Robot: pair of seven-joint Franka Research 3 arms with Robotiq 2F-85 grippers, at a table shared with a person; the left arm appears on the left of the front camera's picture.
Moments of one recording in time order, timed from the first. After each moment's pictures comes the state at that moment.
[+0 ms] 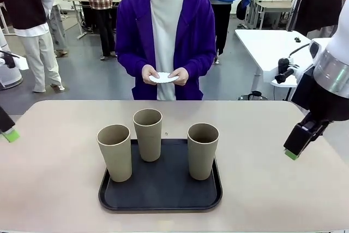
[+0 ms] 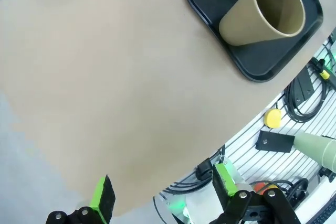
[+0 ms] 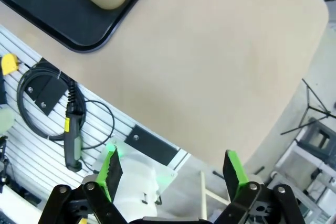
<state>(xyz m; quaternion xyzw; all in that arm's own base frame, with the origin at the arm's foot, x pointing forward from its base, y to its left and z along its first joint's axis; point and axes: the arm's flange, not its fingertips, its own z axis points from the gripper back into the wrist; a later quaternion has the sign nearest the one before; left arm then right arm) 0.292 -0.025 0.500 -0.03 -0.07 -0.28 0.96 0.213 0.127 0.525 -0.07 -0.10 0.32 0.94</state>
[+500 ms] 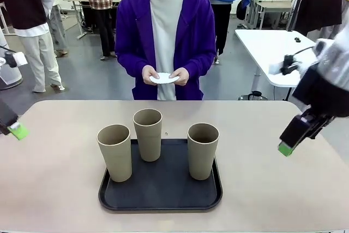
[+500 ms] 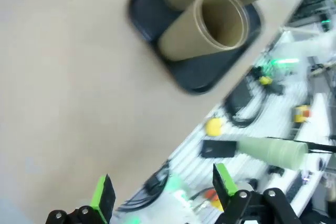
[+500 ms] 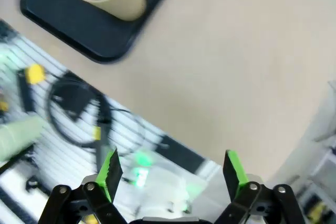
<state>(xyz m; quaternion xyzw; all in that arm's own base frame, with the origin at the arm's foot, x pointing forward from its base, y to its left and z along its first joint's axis) 0.303 -0.009 0.496 -0.22 -0.05 -0.28 0.93 0.230 0.104 0.525 0.06 -0.09 0.28 0.96</state>
